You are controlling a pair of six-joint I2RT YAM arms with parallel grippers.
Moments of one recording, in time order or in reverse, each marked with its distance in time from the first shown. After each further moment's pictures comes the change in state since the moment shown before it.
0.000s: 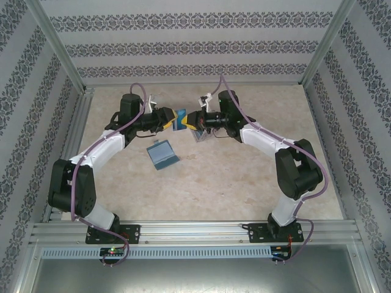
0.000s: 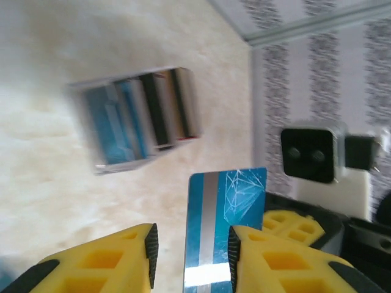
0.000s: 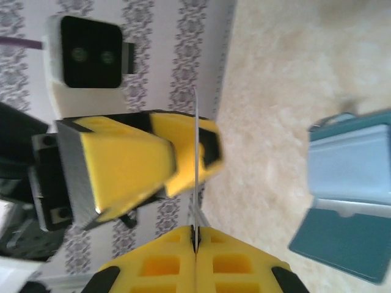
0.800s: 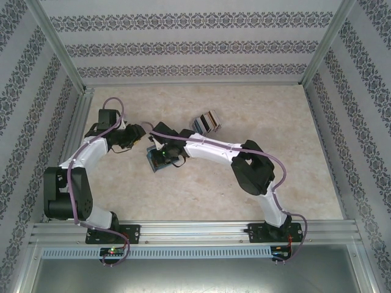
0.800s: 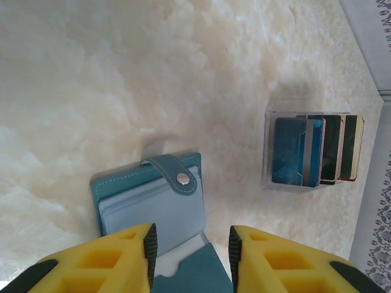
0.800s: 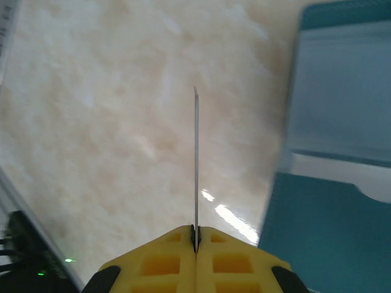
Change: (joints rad) left arm 0.227 -0.058 -0.163 -0.176 -0.119 0.154; right arm 0.431 0.360 0.453 -0.616 0.560 -0.411
